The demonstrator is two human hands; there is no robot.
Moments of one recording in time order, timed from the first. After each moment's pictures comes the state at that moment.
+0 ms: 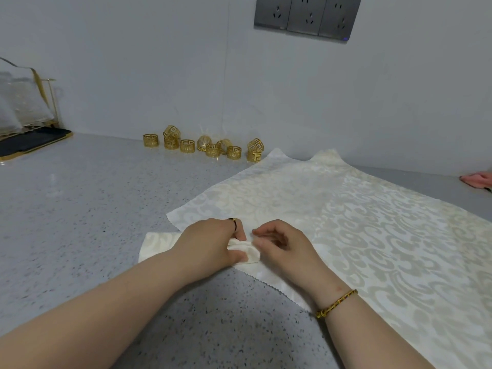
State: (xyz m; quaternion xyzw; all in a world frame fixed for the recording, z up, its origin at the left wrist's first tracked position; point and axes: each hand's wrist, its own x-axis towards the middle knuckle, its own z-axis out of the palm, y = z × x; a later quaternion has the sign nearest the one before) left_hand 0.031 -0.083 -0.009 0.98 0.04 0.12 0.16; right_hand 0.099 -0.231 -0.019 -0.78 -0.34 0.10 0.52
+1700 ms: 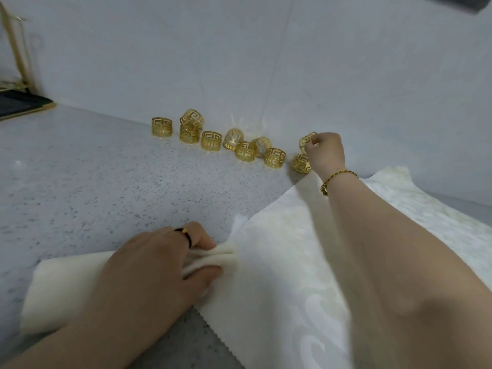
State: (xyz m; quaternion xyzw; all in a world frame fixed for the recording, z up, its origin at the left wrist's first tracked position) left_hand 0.051 0.042 -0.035 0.91 0.18 0.28 0.26; right_hand 0.360 -0.031 0.017 -0.89 -0.22 -0.17 0.36
